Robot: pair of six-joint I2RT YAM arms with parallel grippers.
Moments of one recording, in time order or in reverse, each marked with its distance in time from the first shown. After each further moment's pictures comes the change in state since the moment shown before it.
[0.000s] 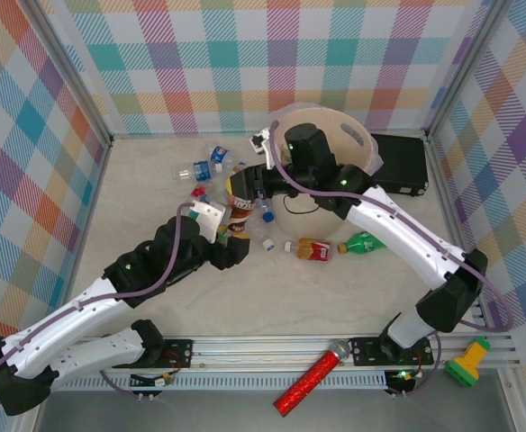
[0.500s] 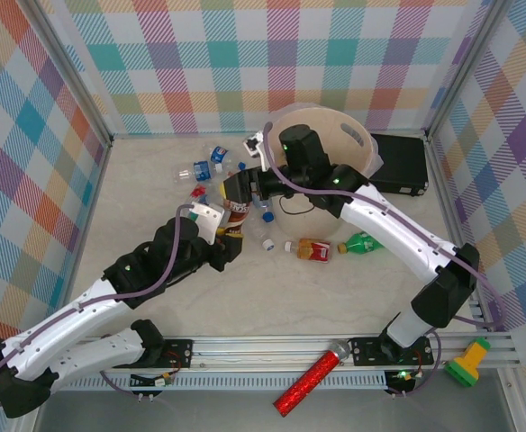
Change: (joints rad) left arm 0.009 -0.008 -0.020 0.002 0.042 0.001; right arm -0.003 0.056 -0.006 0.032 -0.092 0.017
